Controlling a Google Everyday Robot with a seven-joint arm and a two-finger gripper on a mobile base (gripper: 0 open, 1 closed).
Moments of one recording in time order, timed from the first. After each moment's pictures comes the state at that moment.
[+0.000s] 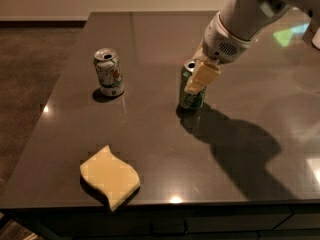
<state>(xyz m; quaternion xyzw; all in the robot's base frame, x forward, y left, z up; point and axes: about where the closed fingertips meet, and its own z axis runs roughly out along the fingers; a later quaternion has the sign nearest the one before) 0.557 -0.087 0.915 -0.63 0.74 0.09 0.21</state>
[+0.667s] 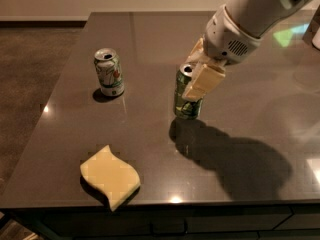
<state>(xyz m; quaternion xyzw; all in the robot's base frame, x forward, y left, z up) 0.502 -0.065 0.945 -0.68 0.69 0.13 0.22</state>
